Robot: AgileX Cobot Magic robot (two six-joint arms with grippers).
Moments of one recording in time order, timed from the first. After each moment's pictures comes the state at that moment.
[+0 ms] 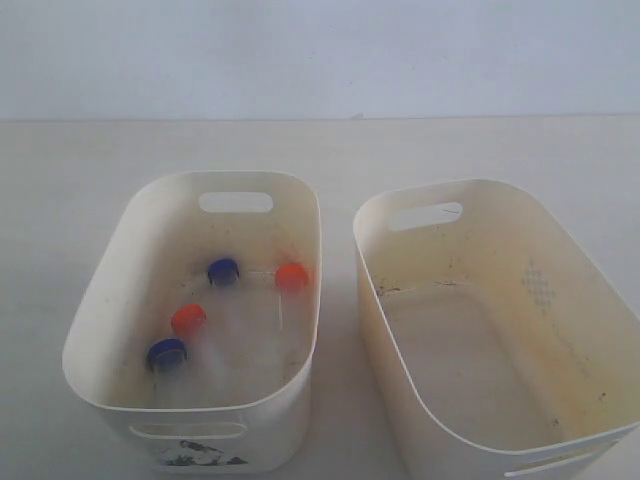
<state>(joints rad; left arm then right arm) -0.02 0.01 0.00 0.18 0.27 -0.02 0.23 0.44 -1.11 0.32 0.78 -0.38</state>
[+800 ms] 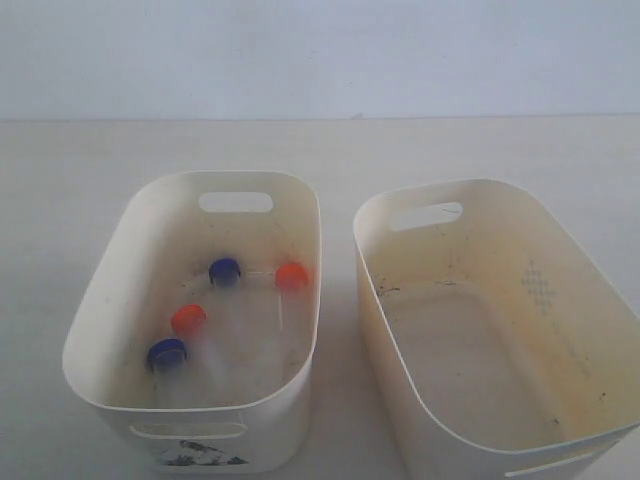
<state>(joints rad) -0.02 0.01 0.00 0.18 0.27 -0.02 0.03 0.00 0.00 0.32 0.33 -0.33</state>
